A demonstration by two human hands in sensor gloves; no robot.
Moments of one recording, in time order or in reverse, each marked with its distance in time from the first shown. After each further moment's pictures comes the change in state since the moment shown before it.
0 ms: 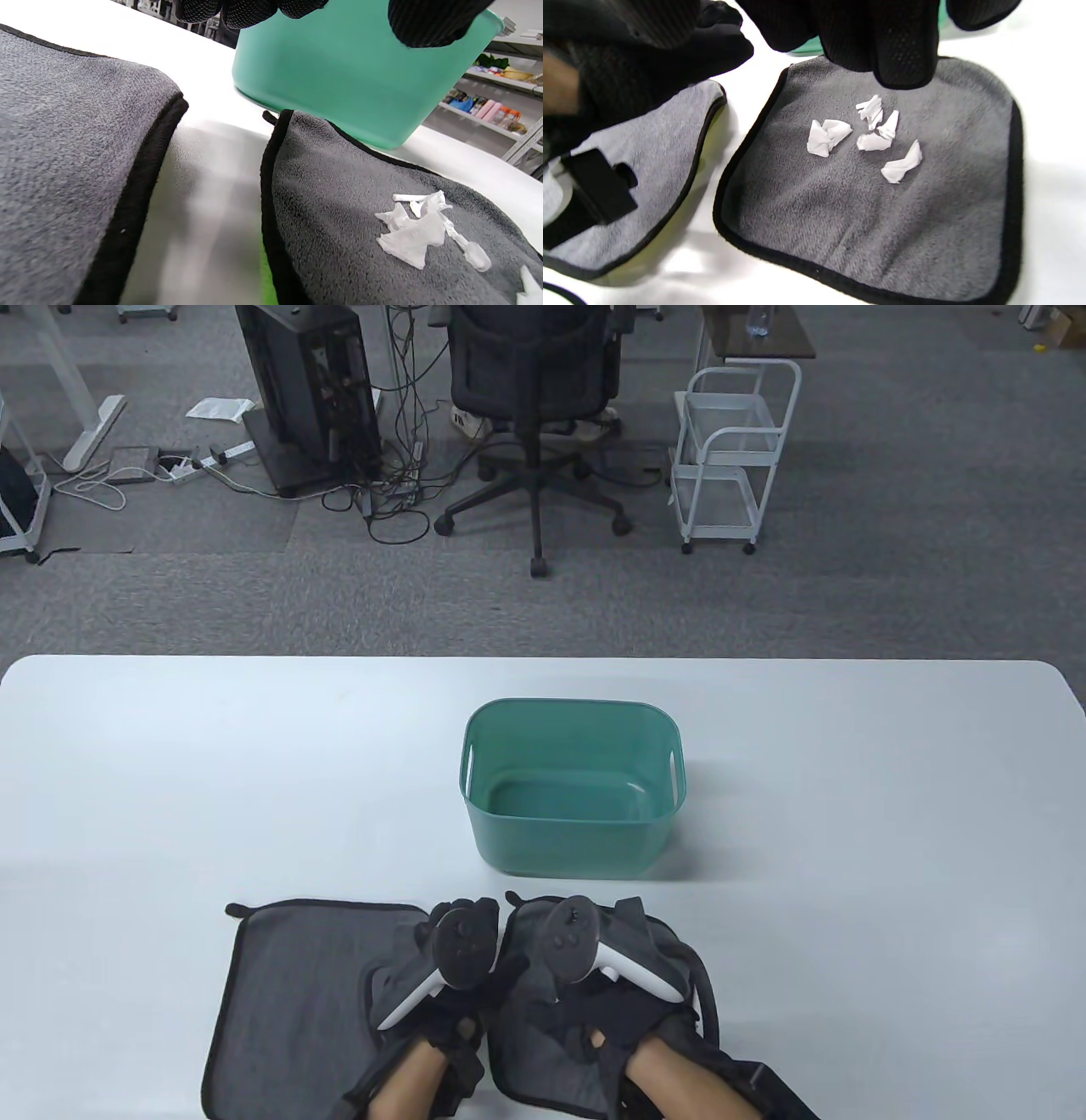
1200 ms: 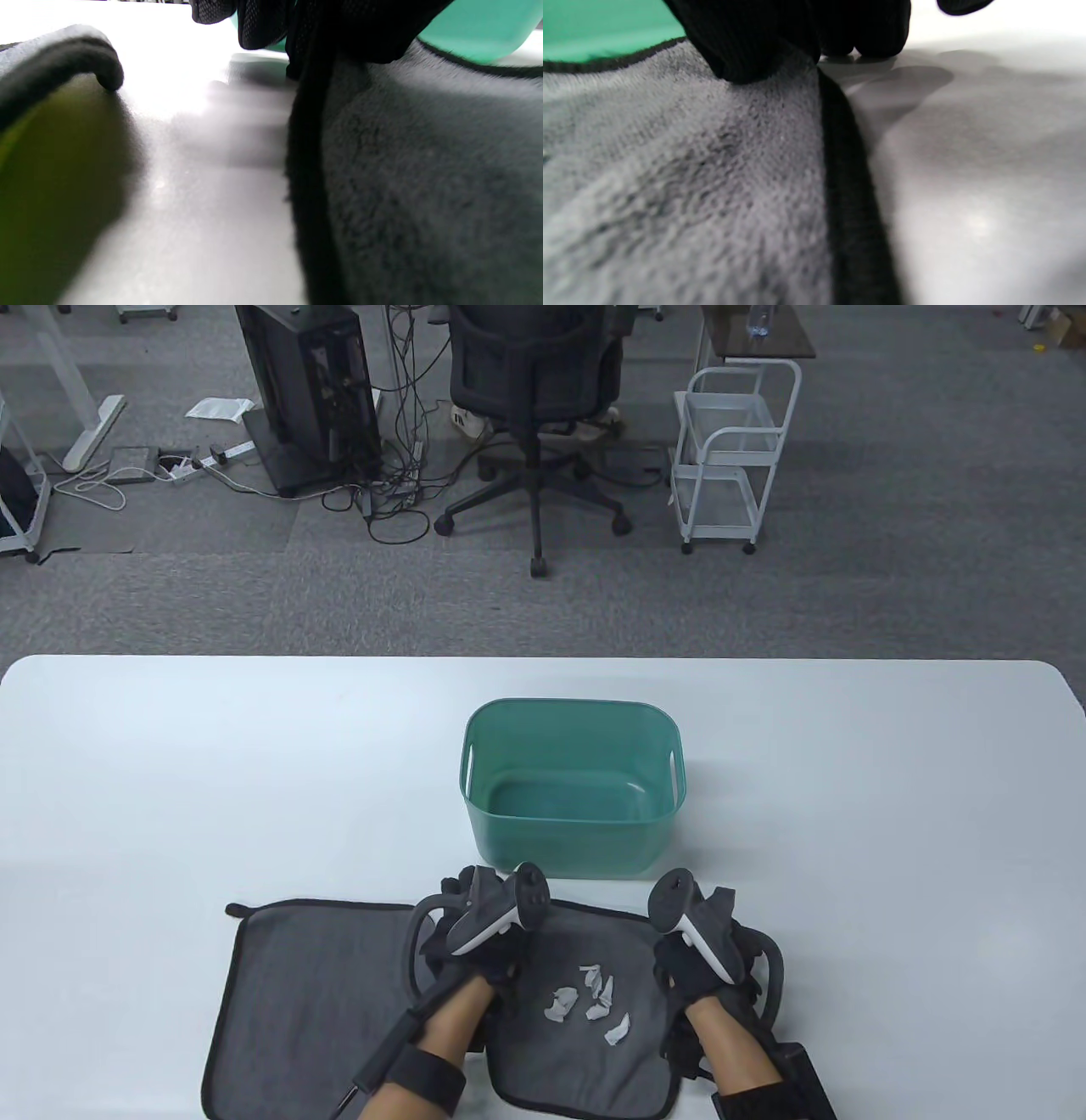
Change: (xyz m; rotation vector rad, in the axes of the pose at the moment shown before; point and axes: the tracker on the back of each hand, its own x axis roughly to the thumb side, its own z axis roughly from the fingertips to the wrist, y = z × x) left_hand 0.020 -0.019 -0.079 -0.121 0.112 -0.254; right_hand -0.114 0.023 -0.077 -0.318 0.436 -0.005
